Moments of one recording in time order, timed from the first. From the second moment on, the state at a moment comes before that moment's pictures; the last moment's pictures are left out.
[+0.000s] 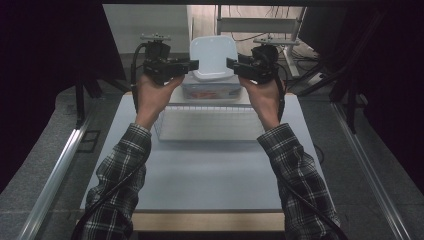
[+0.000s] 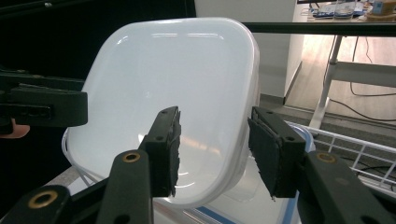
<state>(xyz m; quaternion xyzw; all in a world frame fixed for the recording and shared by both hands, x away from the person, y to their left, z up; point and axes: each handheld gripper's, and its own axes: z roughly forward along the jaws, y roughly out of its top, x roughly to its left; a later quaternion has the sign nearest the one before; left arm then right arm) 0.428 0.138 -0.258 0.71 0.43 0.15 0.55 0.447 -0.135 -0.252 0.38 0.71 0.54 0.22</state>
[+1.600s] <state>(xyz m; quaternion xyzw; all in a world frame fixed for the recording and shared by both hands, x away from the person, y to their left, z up) 0.382 0.141 -0.297 0.73 0.39 0.19 0.53 0.407 -0.149 -0.302 0.32 0.76 0.53 0.20</state>
